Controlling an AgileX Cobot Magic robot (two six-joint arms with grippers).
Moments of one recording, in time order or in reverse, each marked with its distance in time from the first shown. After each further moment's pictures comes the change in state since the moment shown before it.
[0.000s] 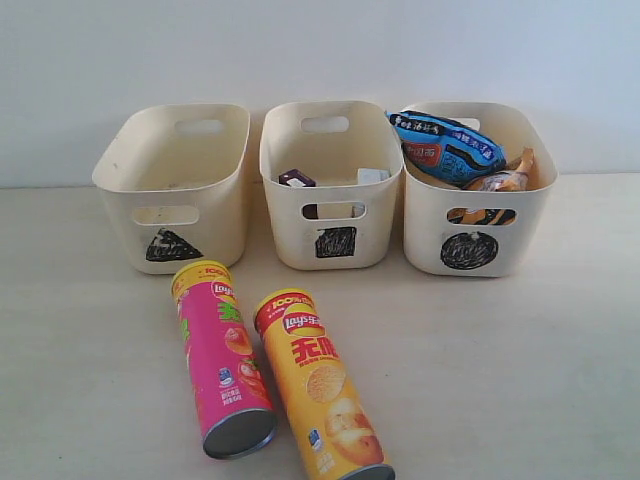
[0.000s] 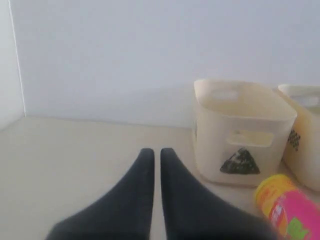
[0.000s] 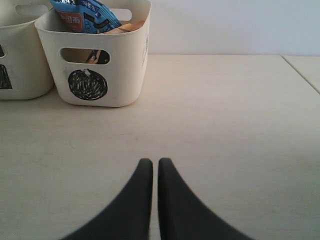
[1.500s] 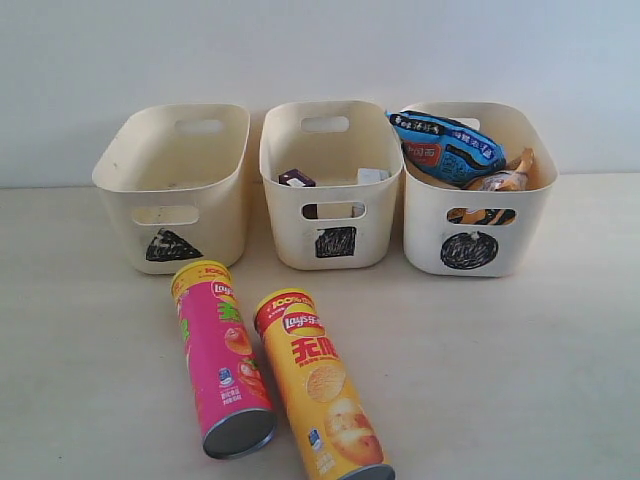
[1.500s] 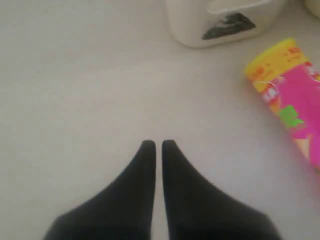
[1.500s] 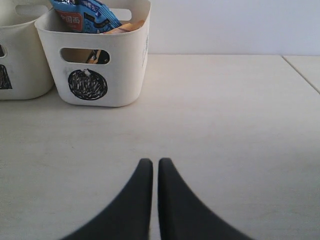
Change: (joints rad) left arm -0.232 1.154 -0.891 0.159 0.609 -0.008; right arm 0.000 0.000 0.000 0.000 0.001 0.002
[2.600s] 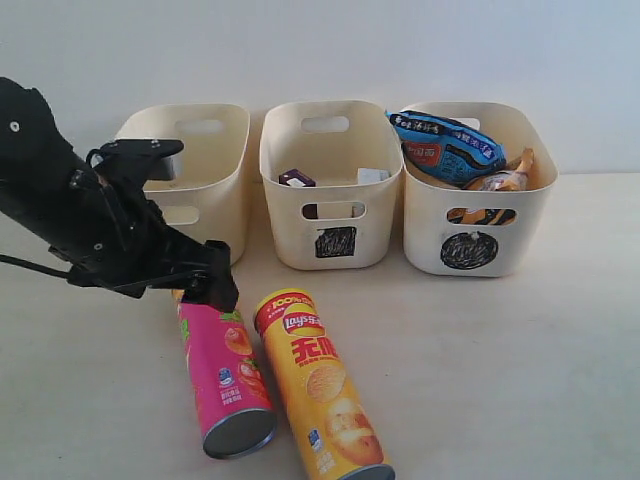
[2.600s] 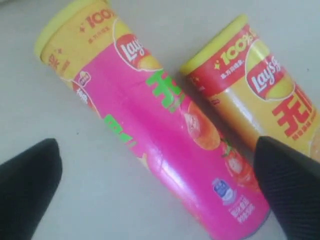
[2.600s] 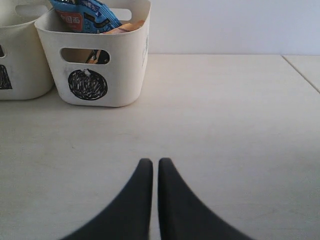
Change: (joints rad) left arm -0.281 0.499 -0.185 -0.318 -0.063 0.097; right arm 0.000 0.000 0.000 0.000 0.002 0.002
